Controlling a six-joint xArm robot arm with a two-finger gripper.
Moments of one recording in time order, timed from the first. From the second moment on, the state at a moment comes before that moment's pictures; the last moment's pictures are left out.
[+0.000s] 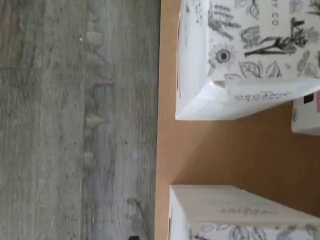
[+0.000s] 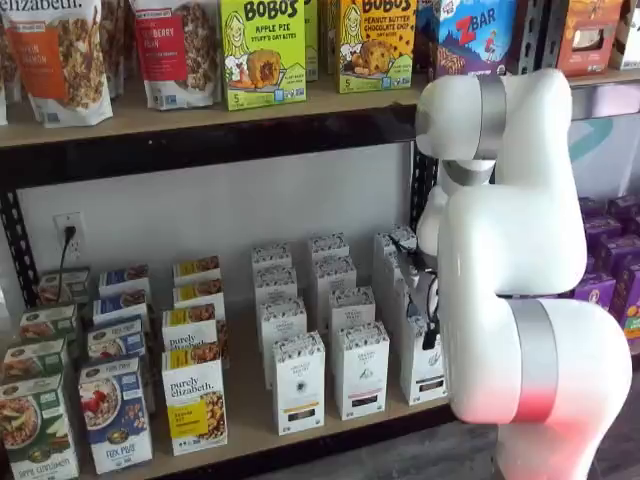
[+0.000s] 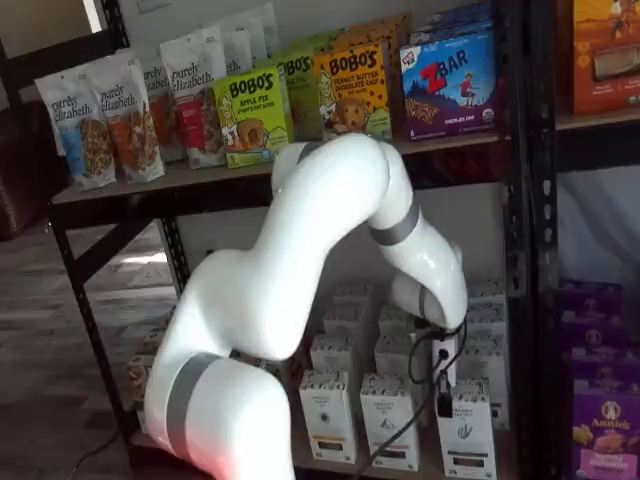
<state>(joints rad) -0.30 1.00 -1.49 0.18 0.47 -2.03</state>
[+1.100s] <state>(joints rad) -0.29 1.08 -1.55 0.02 0.45 -1.88</state>
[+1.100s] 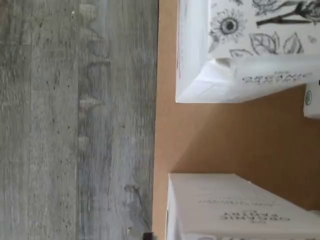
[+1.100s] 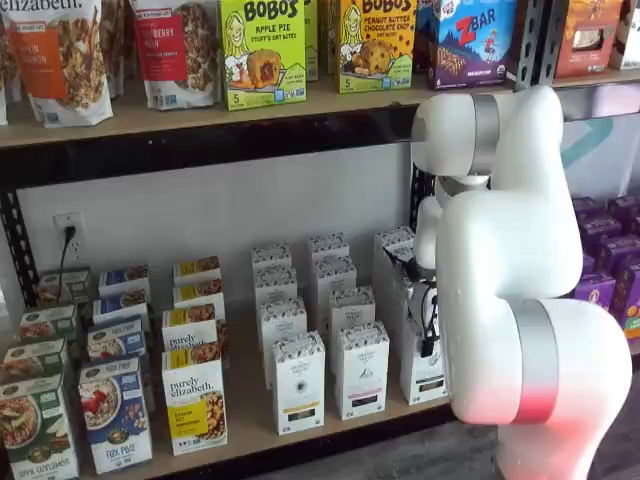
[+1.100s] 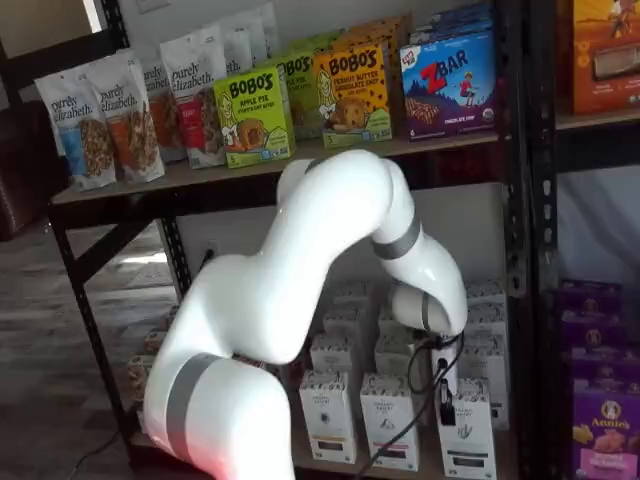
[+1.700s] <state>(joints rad) -0.29 1.06 -1.53 0.05 0.43 -1.90</state>
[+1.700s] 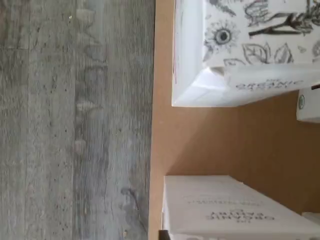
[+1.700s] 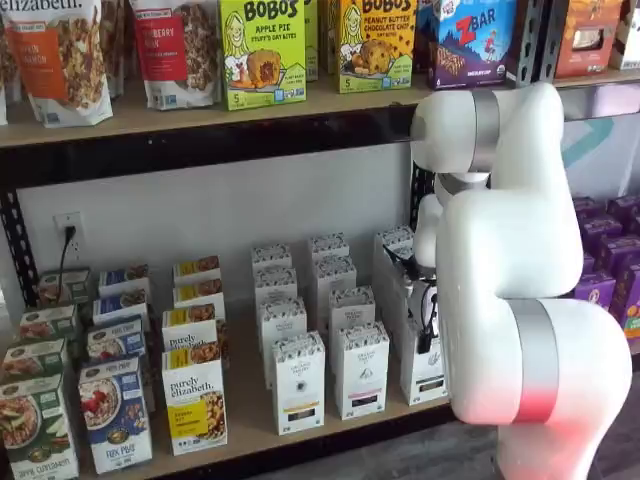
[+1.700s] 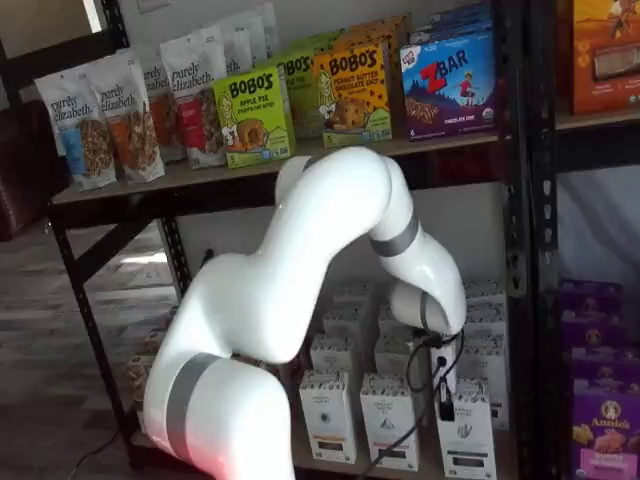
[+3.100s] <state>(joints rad) -0.26 0.57 -0.88 -0.11 0.25 -1.72</state>
